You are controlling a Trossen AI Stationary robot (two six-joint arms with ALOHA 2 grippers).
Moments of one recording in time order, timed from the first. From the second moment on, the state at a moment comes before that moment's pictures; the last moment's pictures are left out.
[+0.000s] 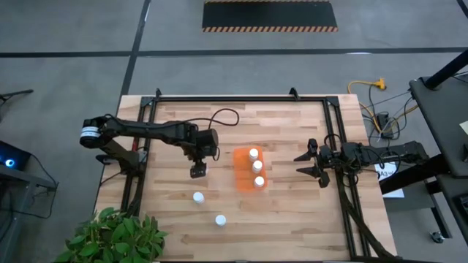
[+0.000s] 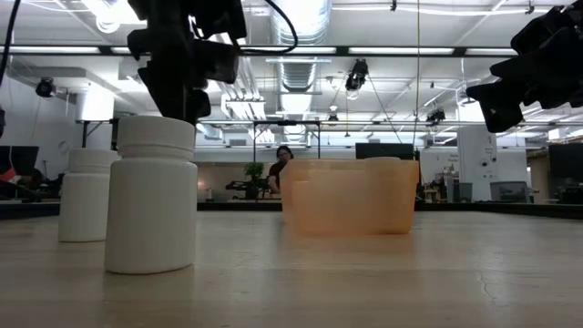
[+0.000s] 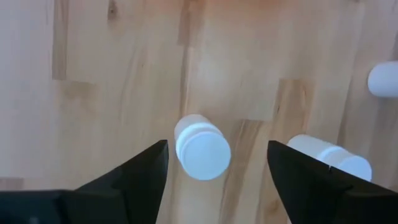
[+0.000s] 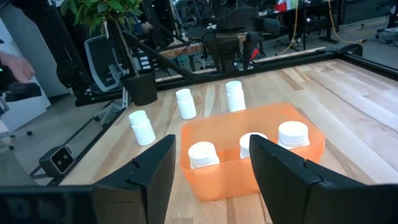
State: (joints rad) left arm 0.09 1.49 1.14 -0.93 0.14 -0.08; right arm 0.12 0.08 0.01 0.00 -0.01 0.26
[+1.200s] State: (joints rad) left arm 0.08 1.49 1.01 -0.81 0.16 -0.07; right arm 0.12 0.08 0.01 0.00 -0.01 0.26
